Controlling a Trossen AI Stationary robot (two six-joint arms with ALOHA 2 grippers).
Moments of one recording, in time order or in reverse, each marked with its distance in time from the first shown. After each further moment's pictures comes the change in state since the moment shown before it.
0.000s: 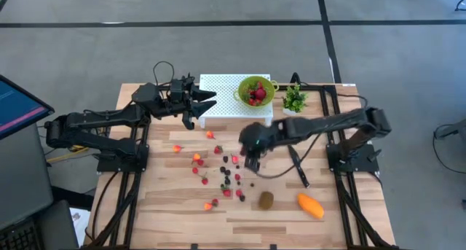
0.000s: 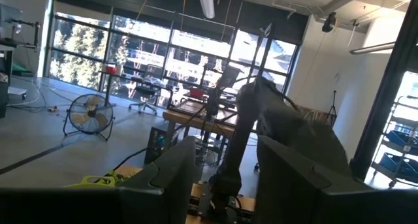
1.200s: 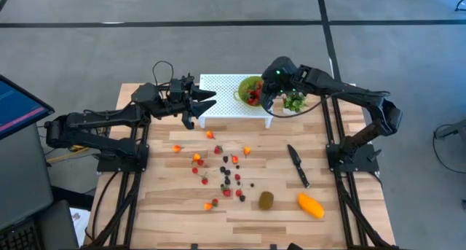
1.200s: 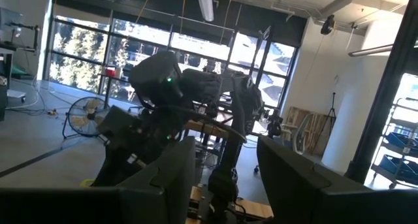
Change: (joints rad) left arm 0.000 0.000 0.000 0.012 0.000 0.000; right arm -0.597 -0.128 0.000 -0.043 0.002 -0.310
